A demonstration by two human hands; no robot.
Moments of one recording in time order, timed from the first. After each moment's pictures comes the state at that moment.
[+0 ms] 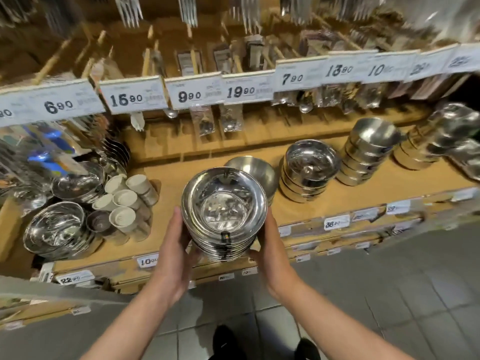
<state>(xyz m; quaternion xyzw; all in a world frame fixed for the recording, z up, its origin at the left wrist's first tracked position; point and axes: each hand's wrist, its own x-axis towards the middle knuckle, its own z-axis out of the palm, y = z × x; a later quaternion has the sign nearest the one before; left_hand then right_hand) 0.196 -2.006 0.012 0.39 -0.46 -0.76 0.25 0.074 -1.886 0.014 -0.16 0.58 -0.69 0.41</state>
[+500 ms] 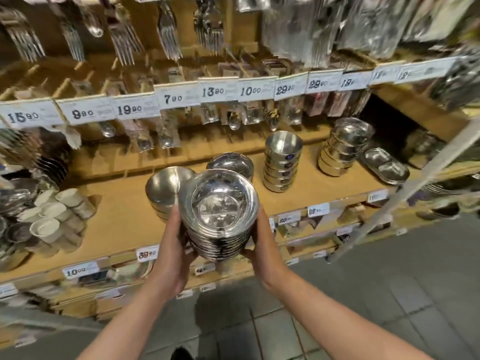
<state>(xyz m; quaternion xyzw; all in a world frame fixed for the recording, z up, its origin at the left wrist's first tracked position) 0.074 -1.859 0.028 0.37 -0.48 -0.76 0.24 -0.038 -1.733 0.036 -0.16 0.57 -0.70 0.41</state>
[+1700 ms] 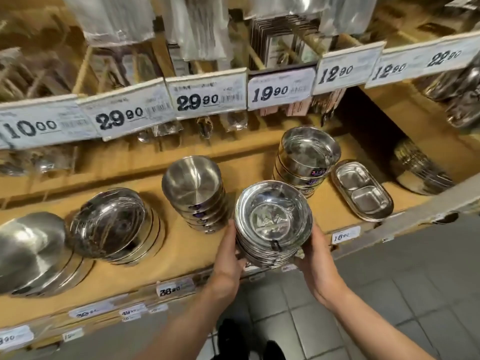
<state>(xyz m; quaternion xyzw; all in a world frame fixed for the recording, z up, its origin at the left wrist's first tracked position) -0.278 -1.754 -0.046 0.37 -0.43 -0.81 0.16 -0.387 -1.632 -0.058 -0.01 0.62 -0.70 0.37</state>
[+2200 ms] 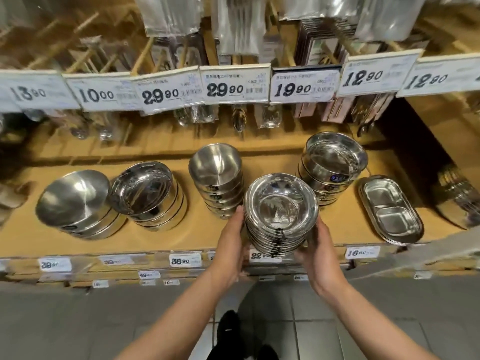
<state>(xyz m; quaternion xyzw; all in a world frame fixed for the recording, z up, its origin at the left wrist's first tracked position) -0.279 -1.742 -0.033 0.41 -0.44 -0.77 0.21 -0.405 -1.629 -0.065 -0.09 0.60 -0.67 0.42</state>
